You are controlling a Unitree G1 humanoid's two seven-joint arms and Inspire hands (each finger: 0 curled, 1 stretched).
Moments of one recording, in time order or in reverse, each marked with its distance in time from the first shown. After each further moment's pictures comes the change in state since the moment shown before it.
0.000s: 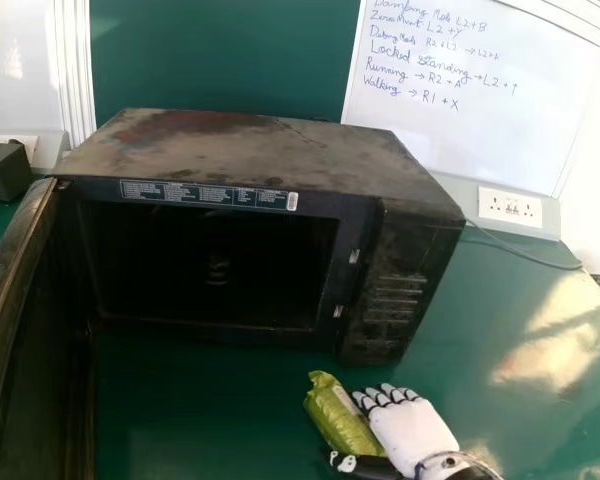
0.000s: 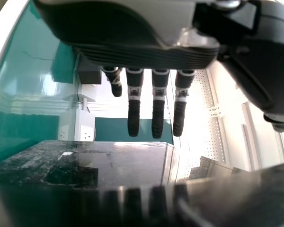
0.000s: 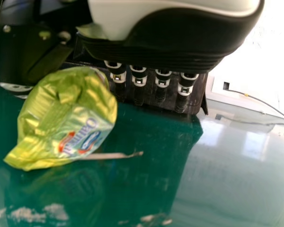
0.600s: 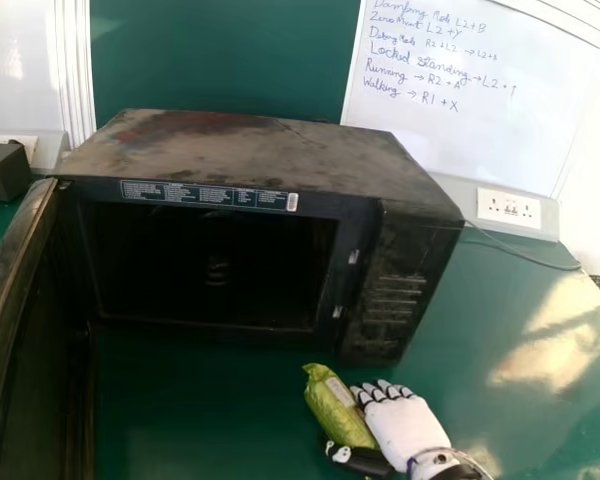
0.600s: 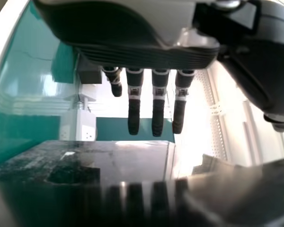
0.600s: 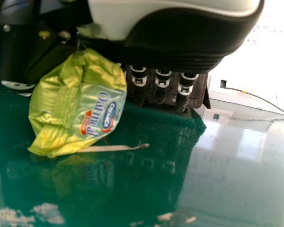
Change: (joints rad) left arm 0.005 0.003 -0.001 -0.002 0.018 -0.004 0.008; right arm -0.045 0.037 0.056 0.090 -0.017 0.041 -0.073
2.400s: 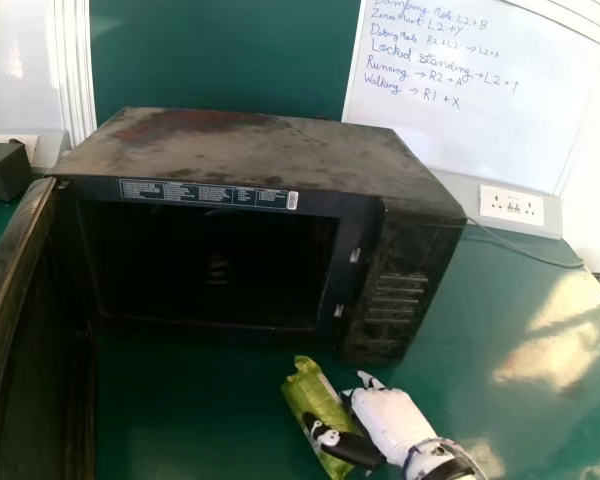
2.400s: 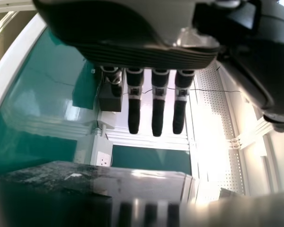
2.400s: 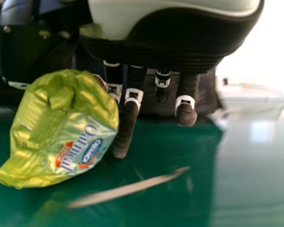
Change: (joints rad) left arm 0.092 -0.016 -0.089 -0.133 0.049 0.141 0.248; right arm -0.033 0.011 0.006 -0.006 0.308 0.001 -0.016
